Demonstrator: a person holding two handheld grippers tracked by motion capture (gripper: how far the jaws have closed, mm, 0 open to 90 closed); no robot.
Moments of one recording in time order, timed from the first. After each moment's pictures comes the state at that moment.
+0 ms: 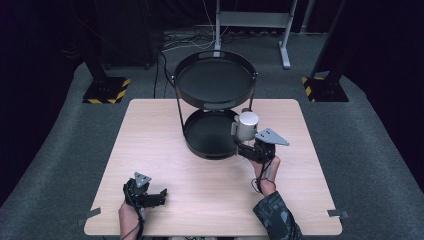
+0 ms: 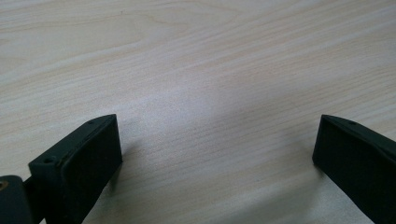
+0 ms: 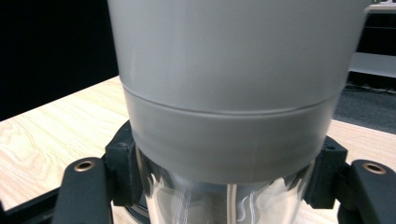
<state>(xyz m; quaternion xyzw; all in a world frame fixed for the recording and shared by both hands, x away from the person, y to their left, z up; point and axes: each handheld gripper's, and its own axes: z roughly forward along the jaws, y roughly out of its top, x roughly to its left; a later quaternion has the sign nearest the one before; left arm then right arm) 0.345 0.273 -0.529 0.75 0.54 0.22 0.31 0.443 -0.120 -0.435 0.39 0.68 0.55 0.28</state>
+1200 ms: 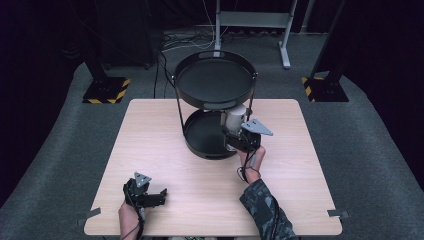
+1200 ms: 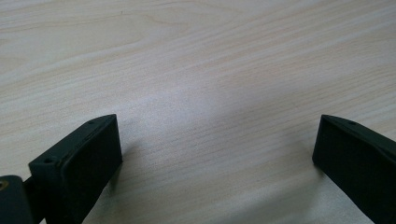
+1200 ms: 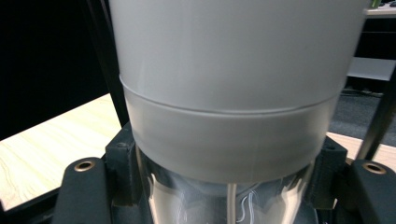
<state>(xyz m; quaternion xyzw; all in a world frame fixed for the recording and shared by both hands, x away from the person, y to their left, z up) 0.345 0.273 -0.529 0.75 0.54 0.22 0.31 0.481 -0.082 -0.439 0.40 0.66 0.57 0.29</state>
